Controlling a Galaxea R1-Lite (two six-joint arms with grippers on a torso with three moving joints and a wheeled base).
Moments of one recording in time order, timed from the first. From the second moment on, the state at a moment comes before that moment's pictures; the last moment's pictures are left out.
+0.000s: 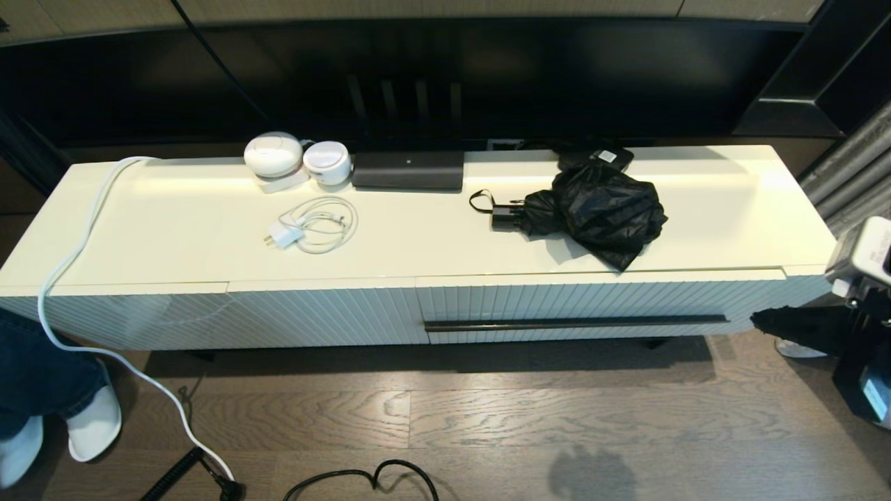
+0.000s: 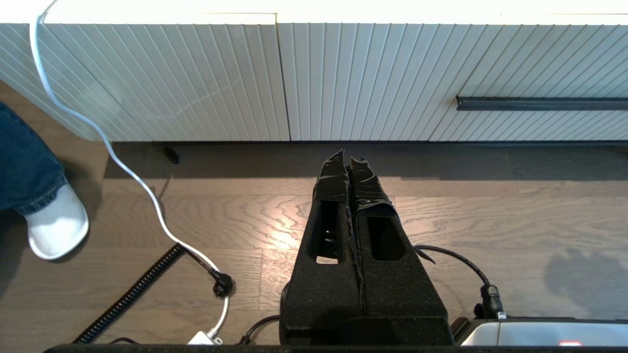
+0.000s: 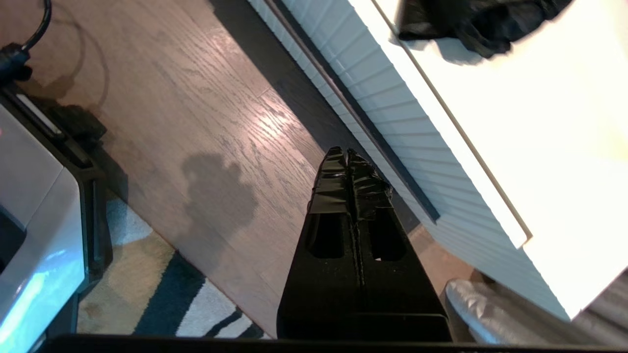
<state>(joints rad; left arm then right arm) 0.00 0.00 0.00 -0.05 -0.01 -0.03 0.22 1.16 -0.85 0.15 0.12 -0.70</state>
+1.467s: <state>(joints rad) 0.00 0.00 0.00 -0.05 -0.01 -0.03 0.40 1.64 -0.63 -0.35 -0.01 -0.97</state>
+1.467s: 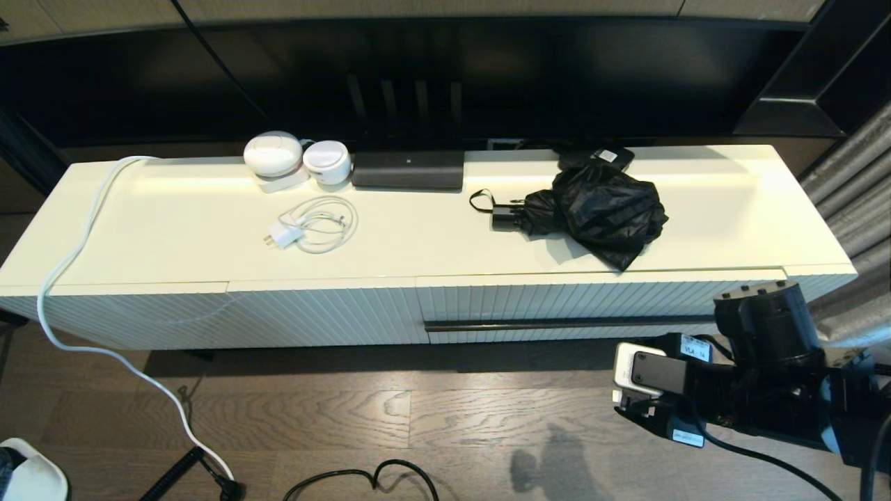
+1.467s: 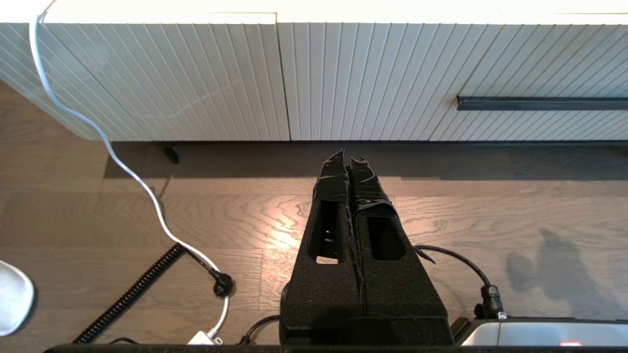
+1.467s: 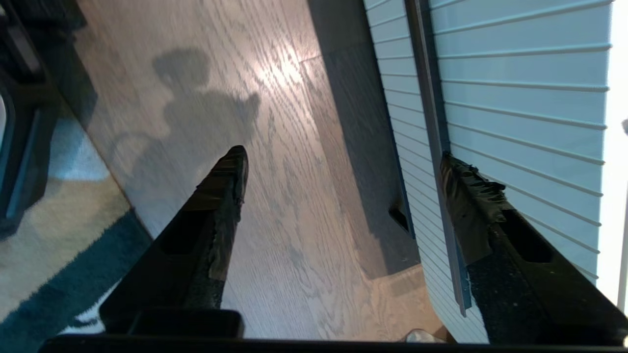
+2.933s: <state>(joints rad) 0.00 0.00 0.00 -0.05 -0.01 -0.03 0.36 1.78 -0.58 -0.55 -0.01 -1.26</state>
